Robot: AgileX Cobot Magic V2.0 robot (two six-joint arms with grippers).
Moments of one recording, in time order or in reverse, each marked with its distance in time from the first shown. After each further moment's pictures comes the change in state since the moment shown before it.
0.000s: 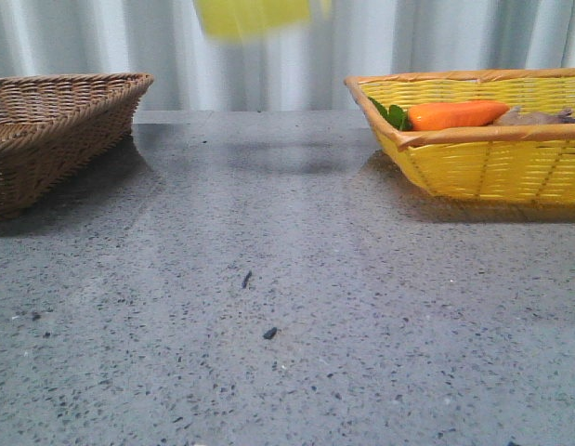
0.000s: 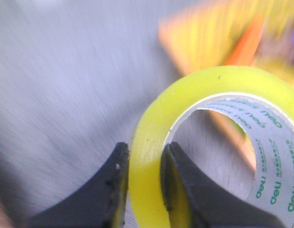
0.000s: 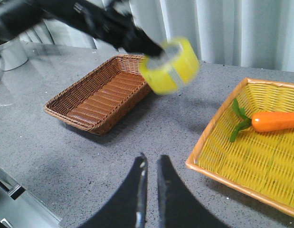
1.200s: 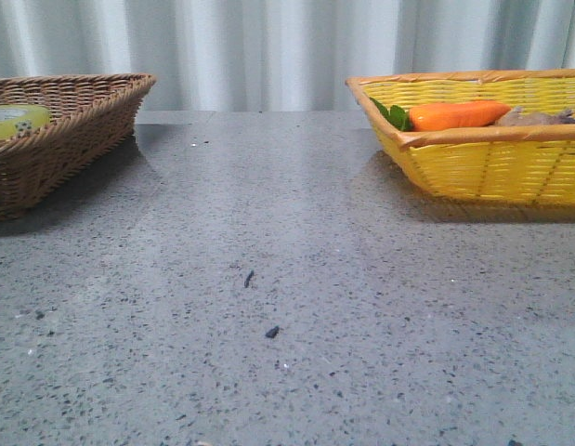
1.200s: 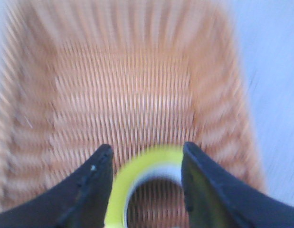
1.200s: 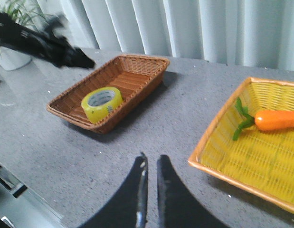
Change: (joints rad) left arm 0.400 -0.398 0.614 0.067 -0.250 -0.041; right arm 0.000 -0.035 0.039 -0.004 -0.005 0.000
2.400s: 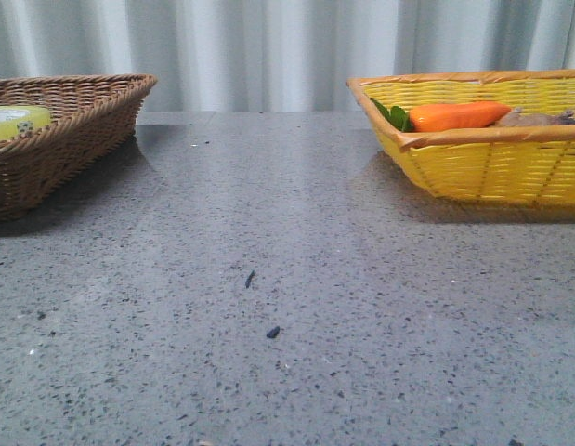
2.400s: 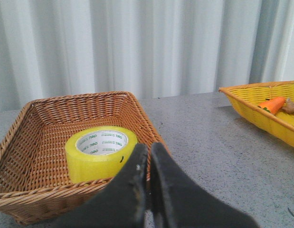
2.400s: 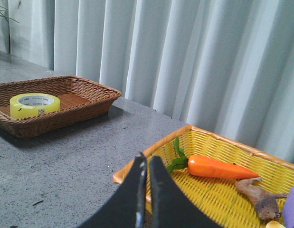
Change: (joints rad) left arm -0.186 -1.409 0.967 -0.068 -0.241 0.088; right arm 0.000 -0.356 0.575 -0.424 -0.428 0.000
